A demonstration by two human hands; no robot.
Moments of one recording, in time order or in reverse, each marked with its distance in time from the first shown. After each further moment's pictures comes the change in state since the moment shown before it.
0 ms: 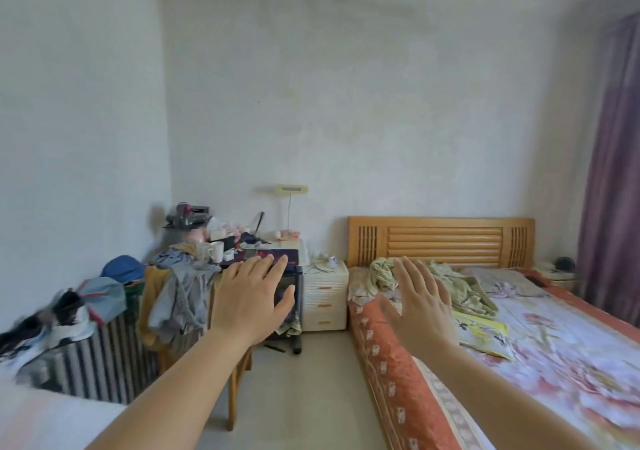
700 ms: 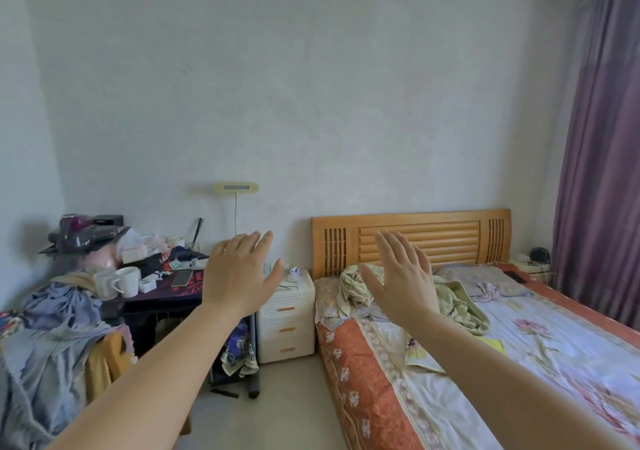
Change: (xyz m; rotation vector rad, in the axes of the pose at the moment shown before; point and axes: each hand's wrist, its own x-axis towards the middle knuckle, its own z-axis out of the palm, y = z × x) left_hand 0.343 0.018 0.304 -0.075 0.014 0.058; right_hand 0.328 0.138 0.221 -0.051 0.061 0.024
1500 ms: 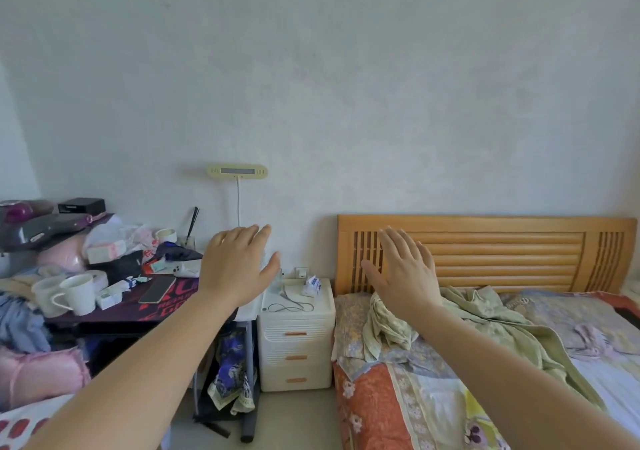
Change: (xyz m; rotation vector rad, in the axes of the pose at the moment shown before) left_hand 0.310 -0.042 0.348 0.114 -0.073 -0.086; right_hand 0.347 0.142 0.339 0.062 -0.135 -0.112
